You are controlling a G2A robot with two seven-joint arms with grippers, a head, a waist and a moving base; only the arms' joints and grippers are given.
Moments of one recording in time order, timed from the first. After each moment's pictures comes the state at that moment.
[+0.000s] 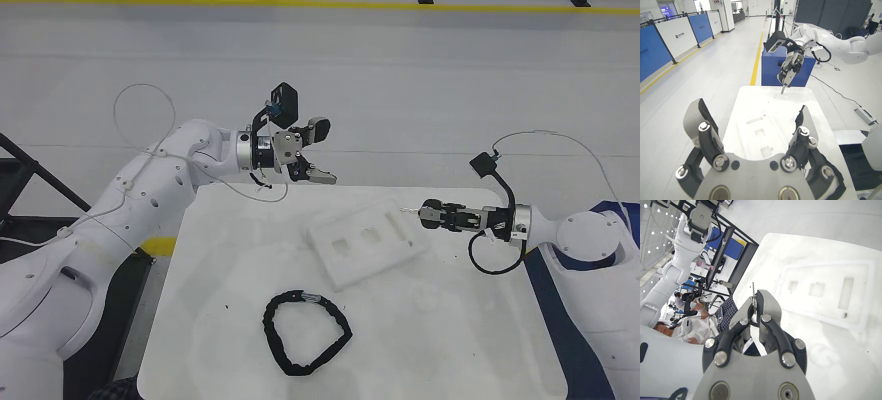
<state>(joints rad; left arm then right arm) 0.24 -0.94 -0.31 -1.12 0.56 -0.99 0.08 -1.03 -0.95 1.29 -1.51 0.16 -0.31 1.15</state>
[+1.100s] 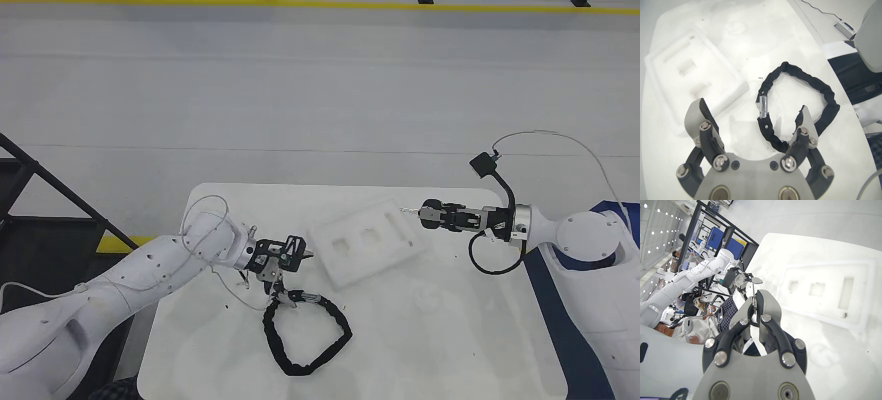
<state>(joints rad) 0.54 -0.84 -0.17 -1.21 1.40 -1.01 0.43 -1.03 -0.95 1.29 -1.51 0.16 -0.31 1.15</state>
